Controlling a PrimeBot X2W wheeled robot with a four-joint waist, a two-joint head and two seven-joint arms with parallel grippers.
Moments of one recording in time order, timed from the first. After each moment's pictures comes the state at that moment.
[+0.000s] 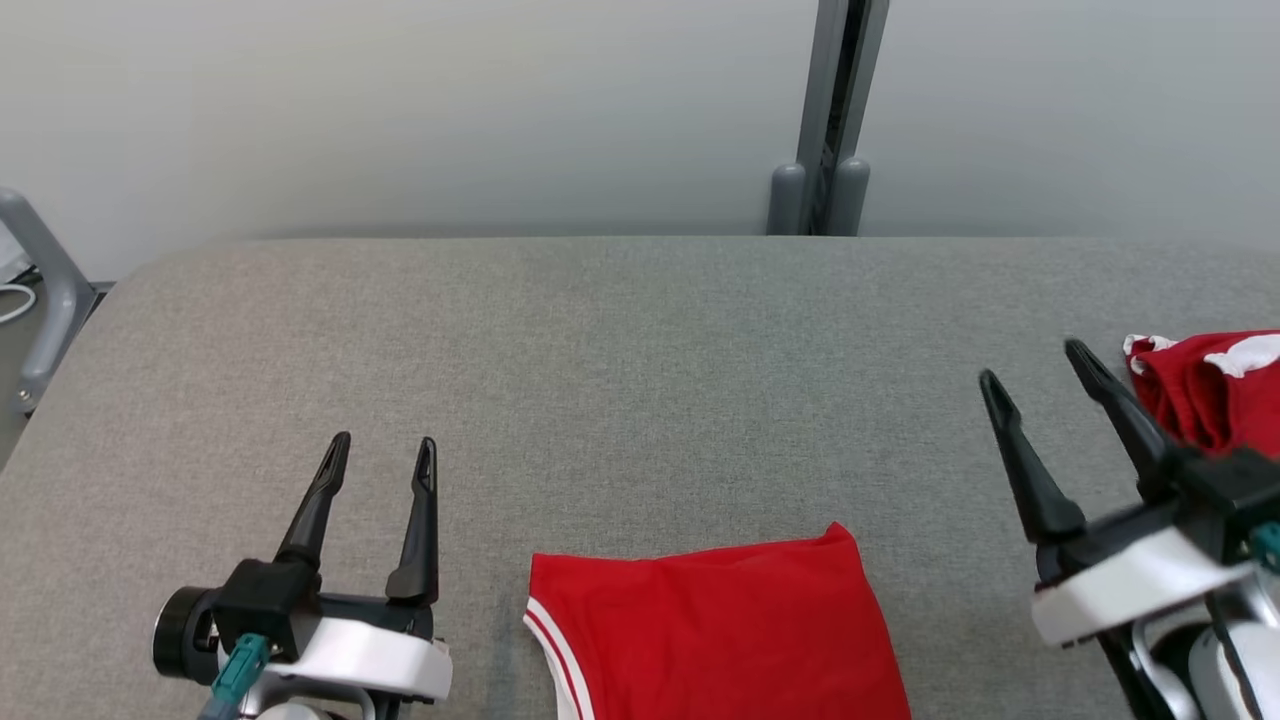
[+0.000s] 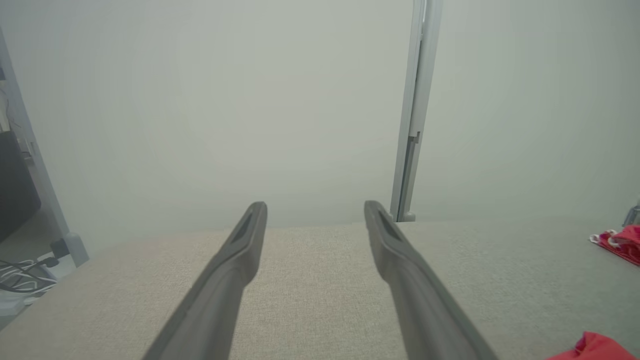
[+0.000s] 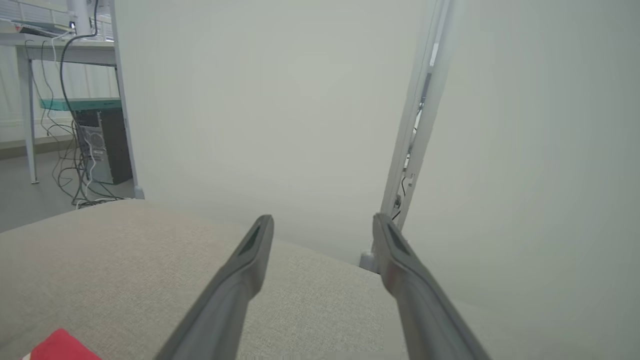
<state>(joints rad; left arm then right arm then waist) -0.06 0.05 -0.10 0.15 -0.15 -0.01 -0.26 -0.19 -0.32 0.24 -0.09 0.28 0.13 -0.01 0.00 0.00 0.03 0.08</state>
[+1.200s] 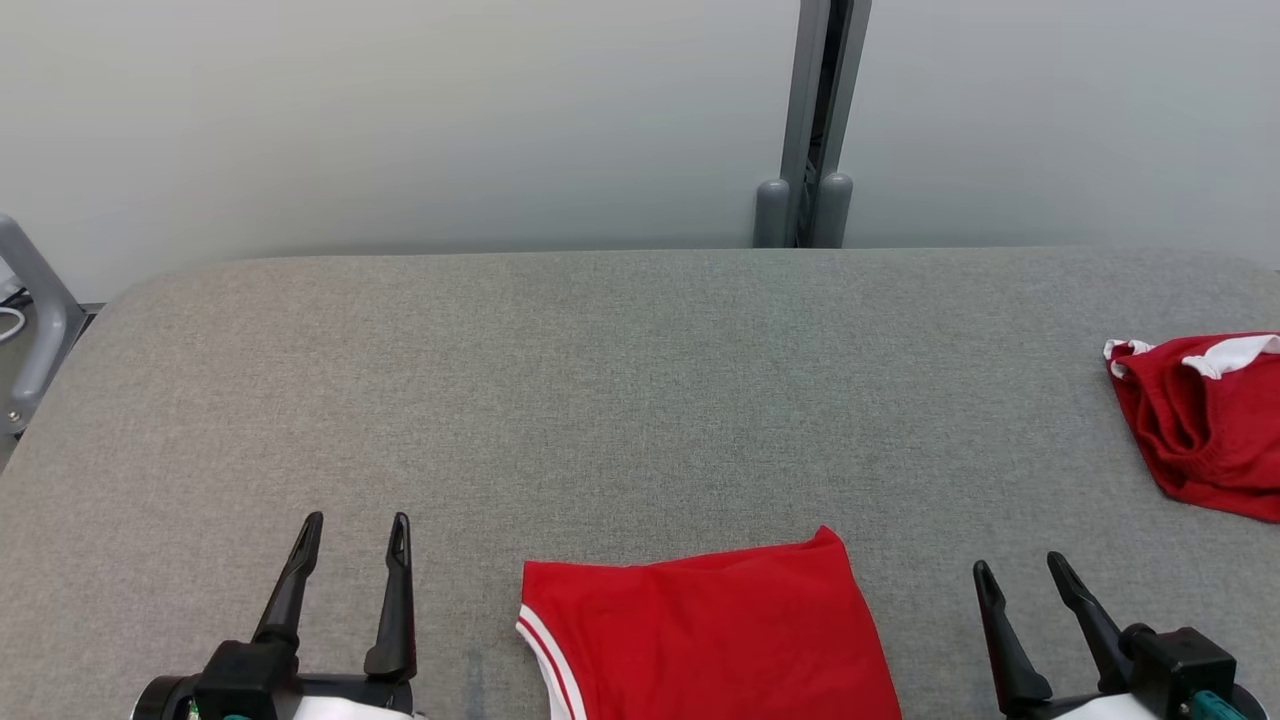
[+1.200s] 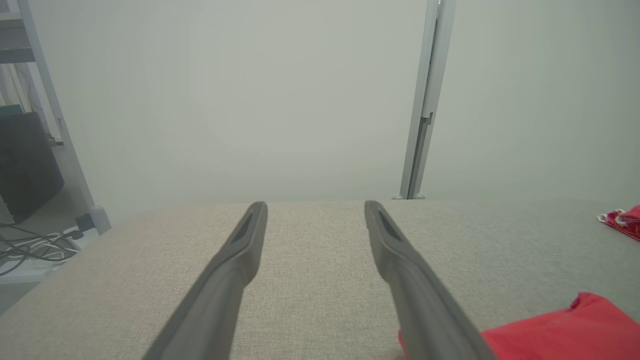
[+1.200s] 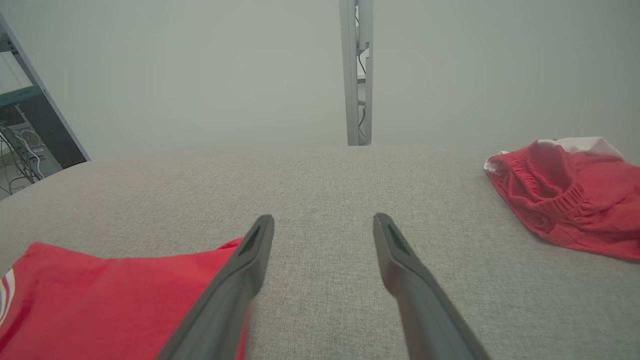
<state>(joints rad) 0.10 0.05 -0.07 0.06 -0.14 0.02 -0.26 0.07 -0.11 0.13 0.22 0.24 0.13 -0.24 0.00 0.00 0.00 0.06</state>
